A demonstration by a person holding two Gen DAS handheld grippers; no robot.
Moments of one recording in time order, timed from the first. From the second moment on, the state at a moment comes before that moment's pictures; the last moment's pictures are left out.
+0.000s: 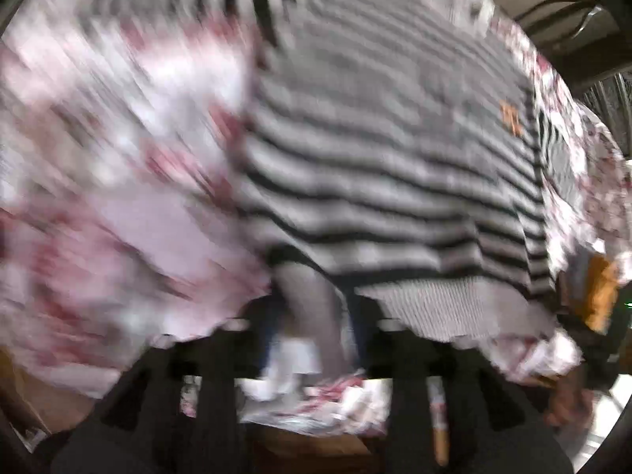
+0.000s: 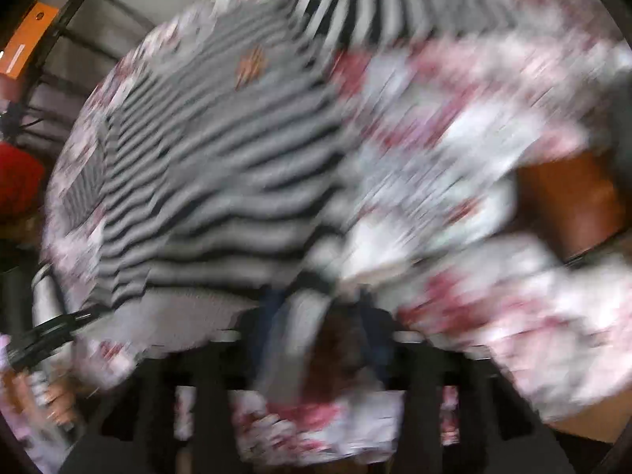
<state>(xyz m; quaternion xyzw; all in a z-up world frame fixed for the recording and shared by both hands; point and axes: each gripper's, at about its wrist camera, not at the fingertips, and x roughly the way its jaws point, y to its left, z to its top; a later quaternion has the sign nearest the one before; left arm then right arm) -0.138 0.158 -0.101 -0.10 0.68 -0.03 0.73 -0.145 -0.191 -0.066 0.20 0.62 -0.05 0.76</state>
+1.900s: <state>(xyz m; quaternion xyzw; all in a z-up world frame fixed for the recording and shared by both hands) -0.021 -0.045 -0.105 0.17 0.57 -0.06 0.80 -0.058 -0.493 -0.141 0.47 0.38 -0.26 0.75</state>
